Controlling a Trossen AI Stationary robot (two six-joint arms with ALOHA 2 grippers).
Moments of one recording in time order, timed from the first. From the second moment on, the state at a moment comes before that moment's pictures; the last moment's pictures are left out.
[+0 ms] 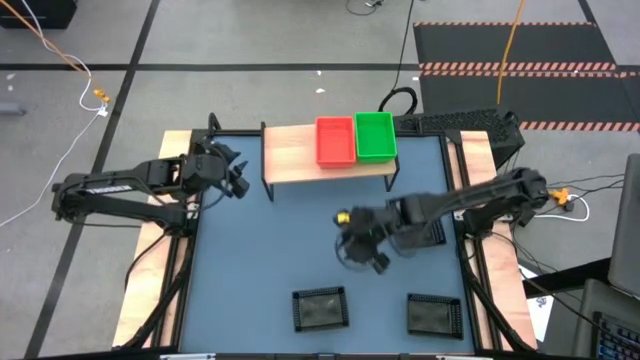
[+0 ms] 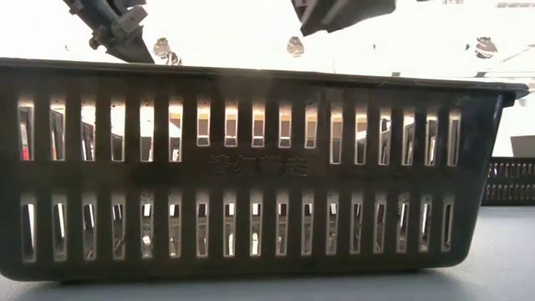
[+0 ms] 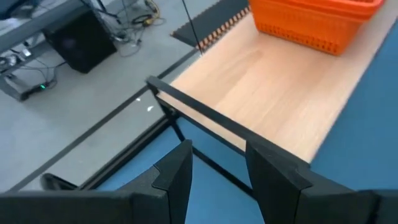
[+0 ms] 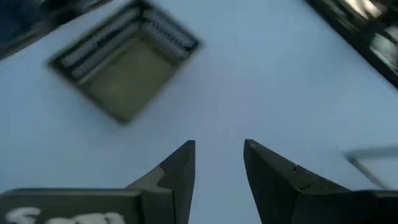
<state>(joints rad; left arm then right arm) 0.13 0.83 0.87 -0.74 -0.64 -0.27 0.19 1.53 1.24 -0.52 -0.19 -0.57</state>
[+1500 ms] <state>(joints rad) -0.02 1.02 0.87 -0.61 -0.50 -0.30 0.39 1.82 1.18 -0.17 -0.18 -0.66</state>
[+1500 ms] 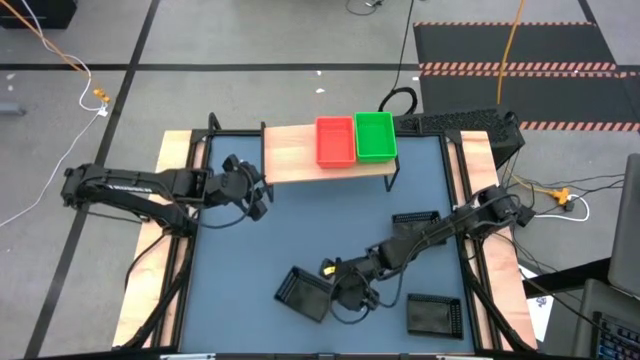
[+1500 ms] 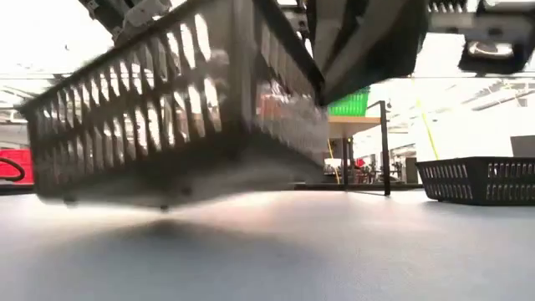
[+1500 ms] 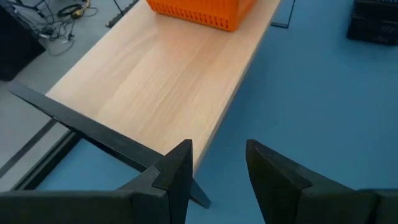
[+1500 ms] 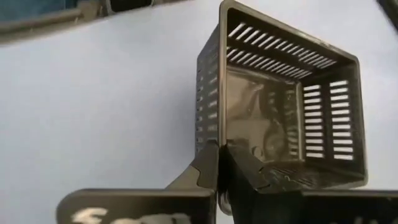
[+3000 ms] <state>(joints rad) -0.17 0.79 0.87 -0.81 -0.97 -0.47 -0.10 1.86 1.66 -0.34 0.28 -0.48</state>
